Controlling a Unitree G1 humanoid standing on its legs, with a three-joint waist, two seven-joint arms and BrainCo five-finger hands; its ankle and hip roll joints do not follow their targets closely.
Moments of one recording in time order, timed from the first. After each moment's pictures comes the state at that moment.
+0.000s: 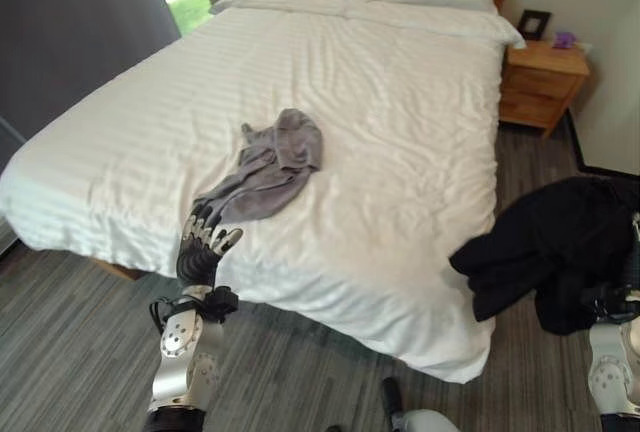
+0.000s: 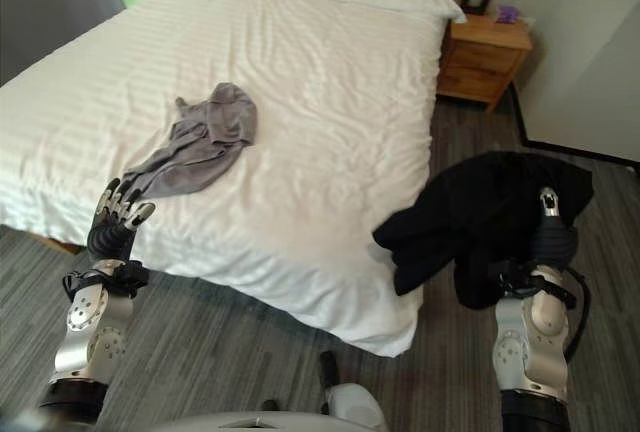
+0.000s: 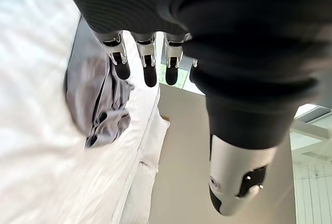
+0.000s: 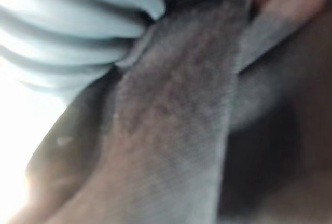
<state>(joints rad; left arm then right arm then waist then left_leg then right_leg) -0.02 0.32 0.08 0.18 -0.65 -0.22 0.08 0.11 -0.37 -0.34 0.04 0.59 -0.24 -0.16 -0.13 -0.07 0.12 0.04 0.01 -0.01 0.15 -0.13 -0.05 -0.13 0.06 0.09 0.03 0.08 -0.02</state>
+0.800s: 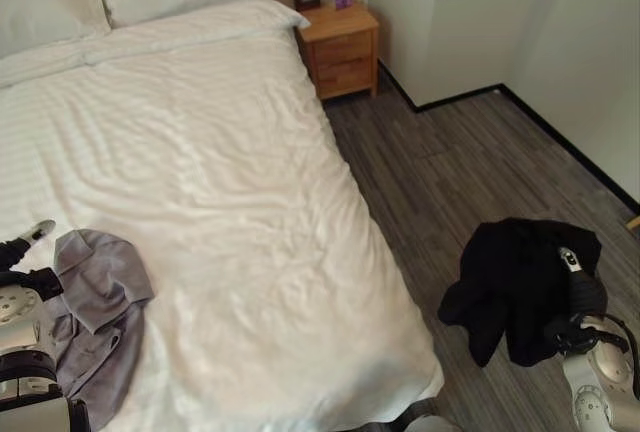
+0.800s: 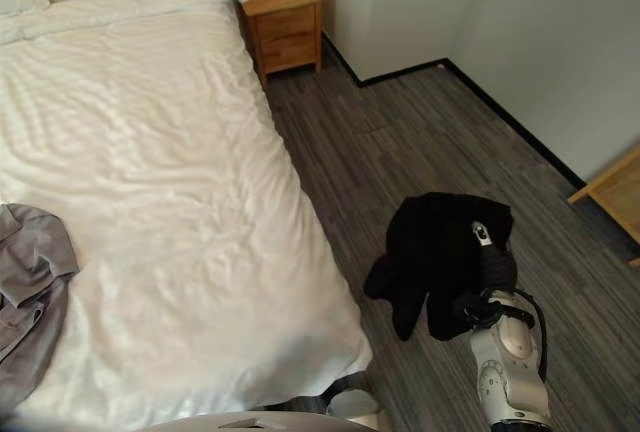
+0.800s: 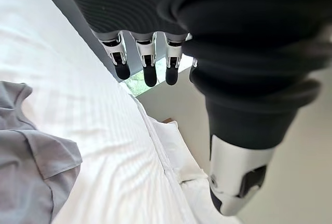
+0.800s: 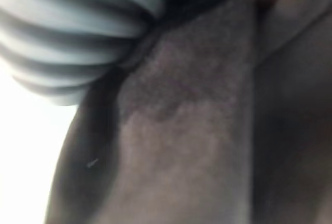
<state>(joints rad) -0.41 0.98 0.28 1.11 -0.32 -0.16 0.26 0.17 -0.39 -0.13 0.03 0.59 -0.15 -0.05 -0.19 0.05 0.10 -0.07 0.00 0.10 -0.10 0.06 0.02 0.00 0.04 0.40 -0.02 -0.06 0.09</state>
